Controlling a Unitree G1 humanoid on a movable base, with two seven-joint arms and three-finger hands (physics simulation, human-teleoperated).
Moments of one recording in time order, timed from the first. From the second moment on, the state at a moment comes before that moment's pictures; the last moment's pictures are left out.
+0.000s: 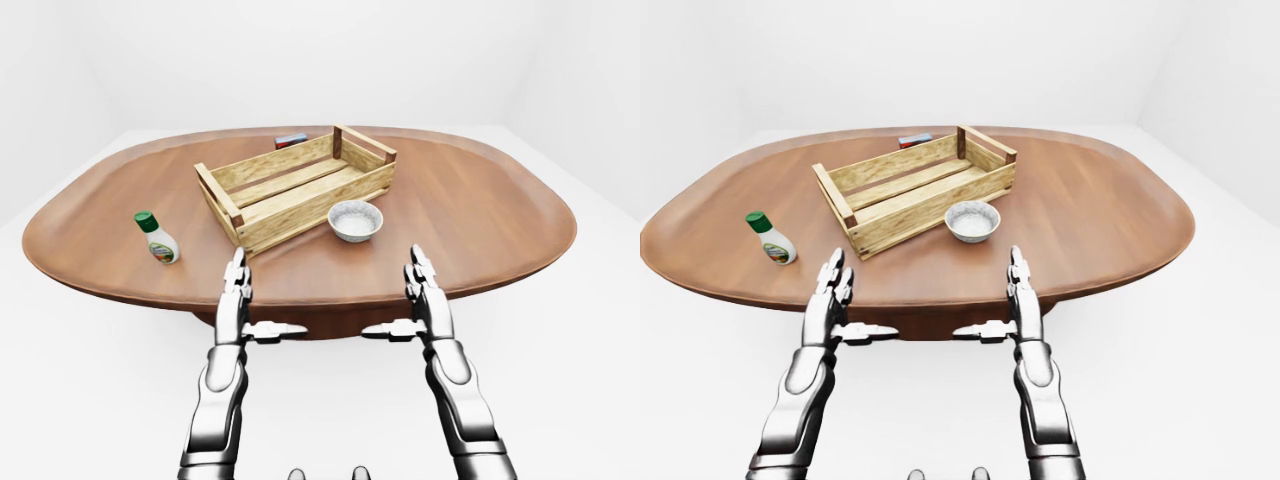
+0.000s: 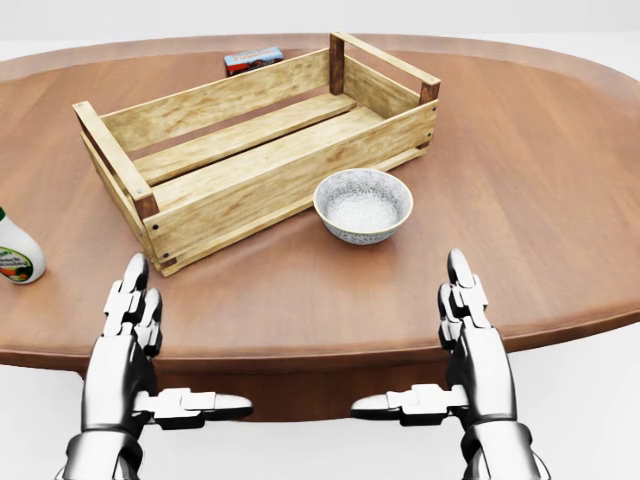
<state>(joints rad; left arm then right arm) 0.00 0.01 0.02 -0.01 0.00 0.01 0.00 0.00 -0.01 -0.01 0.01 0.00 0.00 0.01</state>
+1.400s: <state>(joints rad) -0.15 0.38 0.68 -0.59 -0.36 0.09 0.05 -0.04 -0.16 -0.45 -0.64 0.04 0.09 0.04</state>
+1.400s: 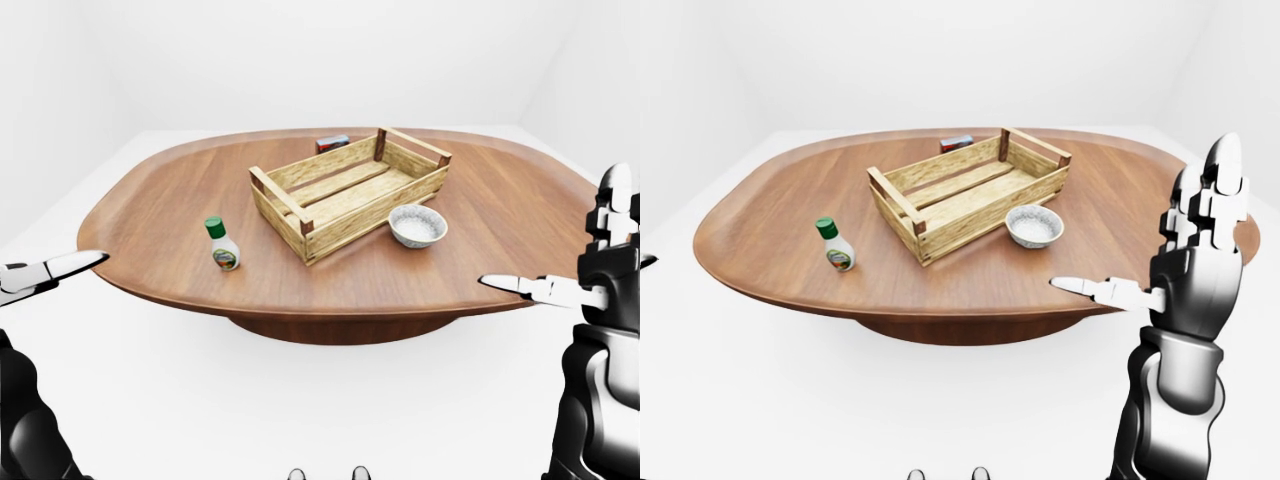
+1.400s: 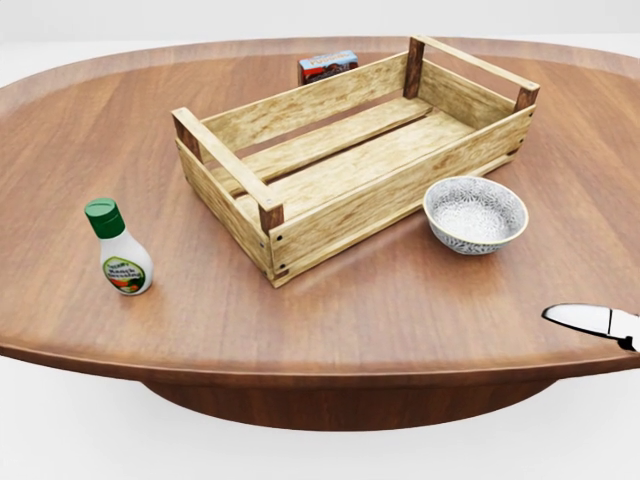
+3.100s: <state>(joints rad) -0.14 0.39 0.68 -0.54 -0.36 0.09 0.04 -0.01 -0.13 -0.39 -0.57 0.05 0.09 0.08</state>
